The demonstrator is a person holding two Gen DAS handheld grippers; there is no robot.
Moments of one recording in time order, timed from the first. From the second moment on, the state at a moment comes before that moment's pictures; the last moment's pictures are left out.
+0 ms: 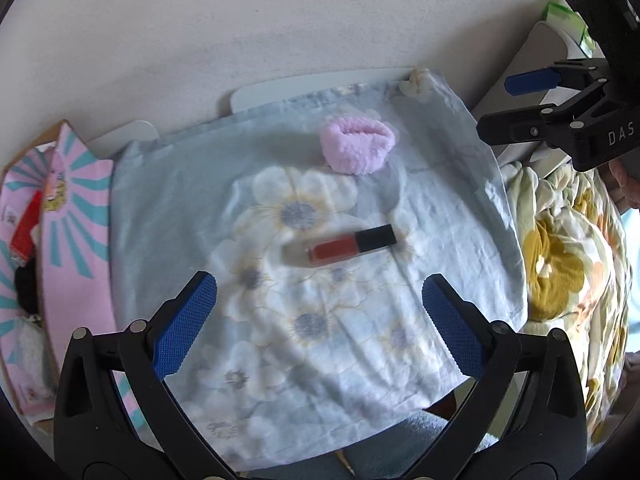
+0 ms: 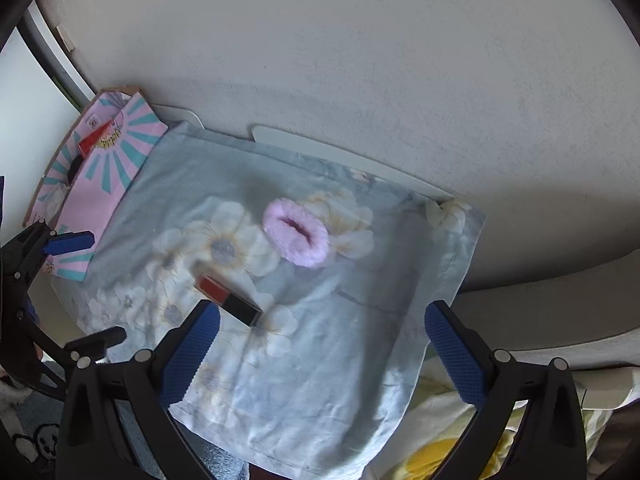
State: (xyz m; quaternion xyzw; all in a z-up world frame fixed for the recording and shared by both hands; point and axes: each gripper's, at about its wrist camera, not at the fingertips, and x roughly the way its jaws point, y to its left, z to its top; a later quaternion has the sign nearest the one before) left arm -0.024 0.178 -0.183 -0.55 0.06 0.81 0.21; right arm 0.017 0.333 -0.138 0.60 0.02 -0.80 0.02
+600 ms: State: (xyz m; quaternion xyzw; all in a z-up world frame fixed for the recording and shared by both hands) left arm -0.048 0.233 -0.251 -0.47 0.26 0.79 0.31; right arm -0.037 0.330 -0.235 0.60 0.12 -0.78 0.16
